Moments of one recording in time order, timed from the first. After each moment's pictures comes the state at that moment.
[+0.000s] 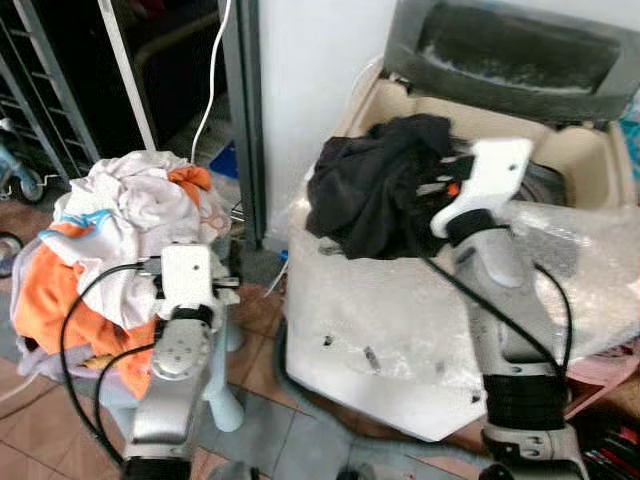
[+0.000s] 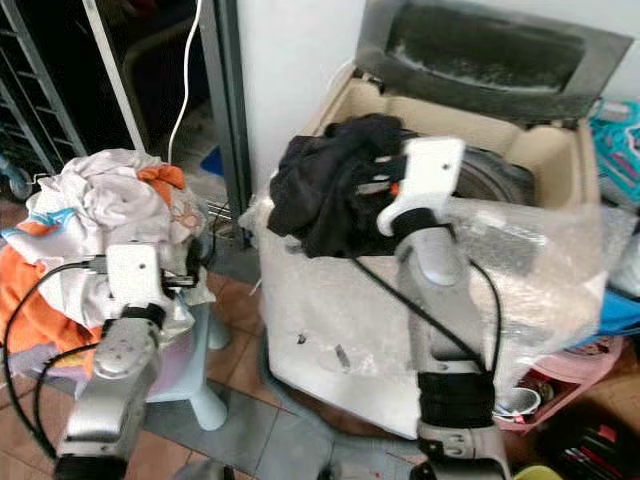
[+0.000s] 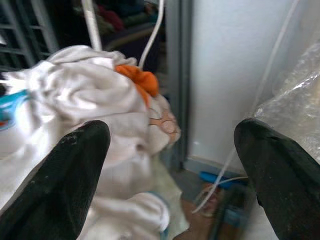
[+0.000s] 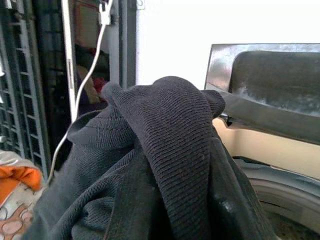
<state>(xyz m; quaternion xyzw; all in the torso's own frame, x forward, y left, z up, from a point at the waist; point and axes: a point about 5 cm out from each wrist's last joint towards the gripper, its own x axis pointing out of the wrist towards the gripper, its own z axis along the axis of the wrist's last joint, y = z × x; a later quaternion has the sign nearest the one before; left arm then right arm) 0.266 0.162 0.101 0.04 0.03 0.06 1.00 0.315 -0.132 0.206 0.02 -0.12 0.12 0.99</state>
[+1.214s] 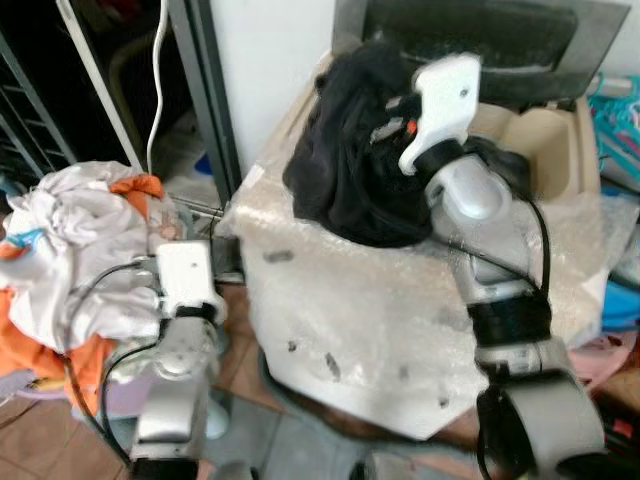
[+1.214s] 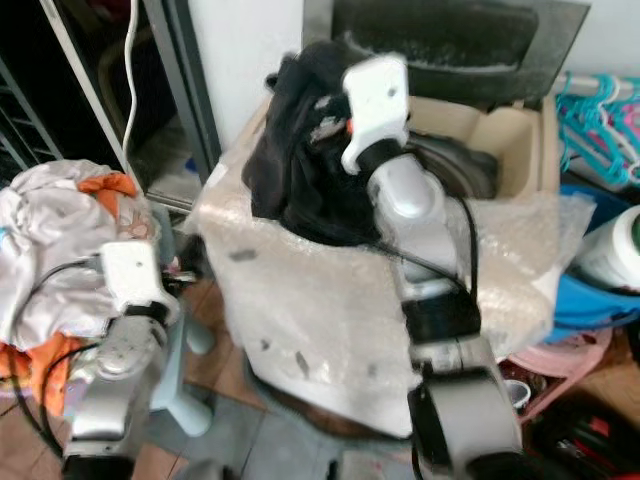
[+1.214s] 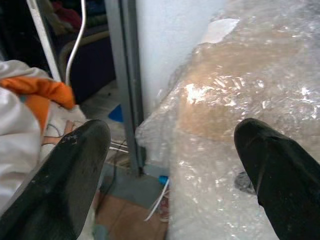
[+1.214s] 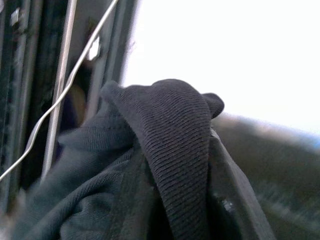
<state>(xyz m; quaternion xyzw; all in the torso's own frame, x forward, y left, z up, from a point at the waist) 0.268 0.144 0.108 0.01 0.01 0.02 1.00 0.376 -0.113 0.294 -0.07 -0.24 0.14 0.96</state>
